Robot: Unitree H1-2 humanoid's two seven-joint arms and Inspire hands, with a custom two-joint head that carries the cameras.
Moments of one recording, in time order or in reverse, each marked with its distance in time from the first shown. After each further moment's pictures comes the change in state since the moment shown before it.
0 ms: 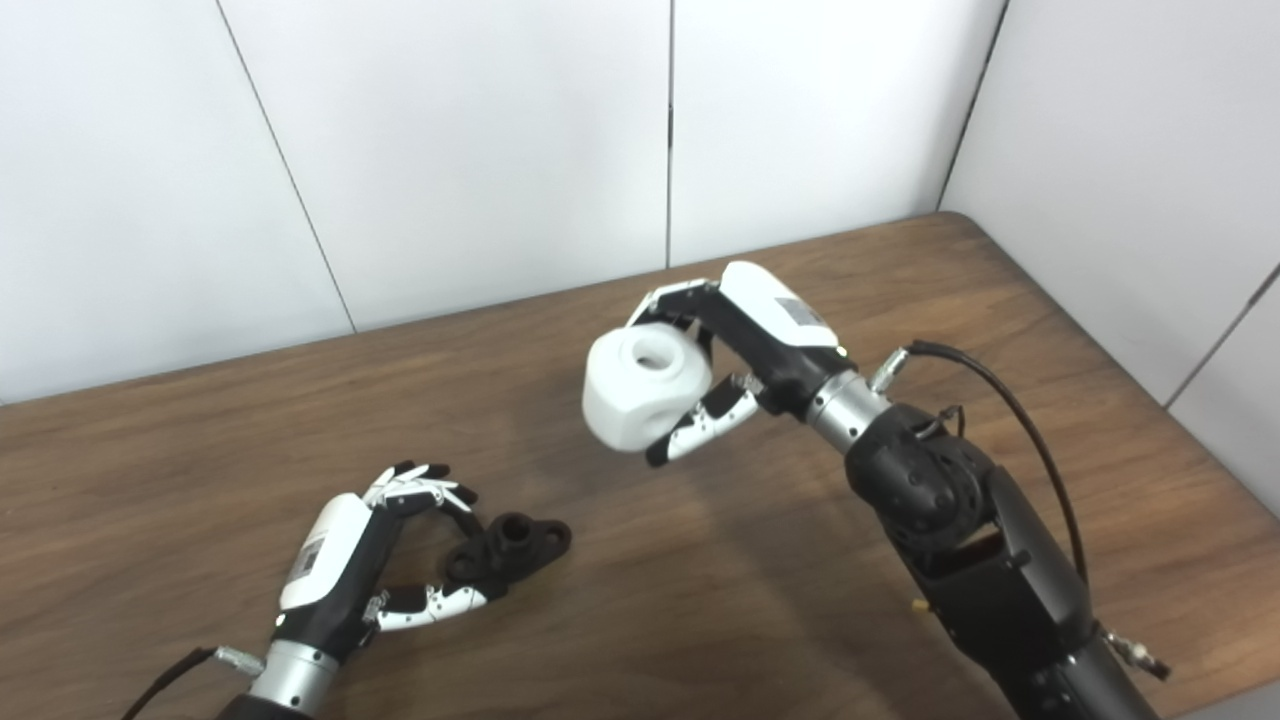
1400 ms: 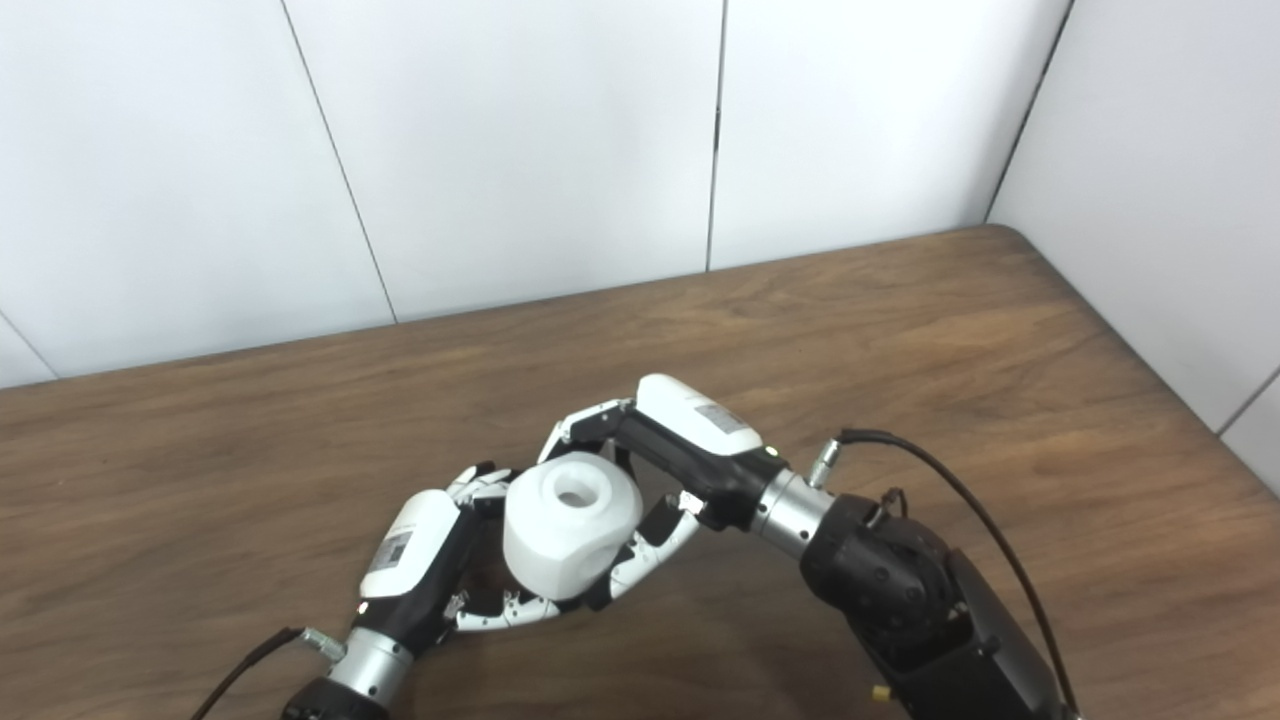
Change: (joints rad) left arm 0.003 -0.042 -0.080 -0.013 0.077 0.036 0.001; right arm 0.022 0.105 0.146 -0.009 0.035 -0.098 0.103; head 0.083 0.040
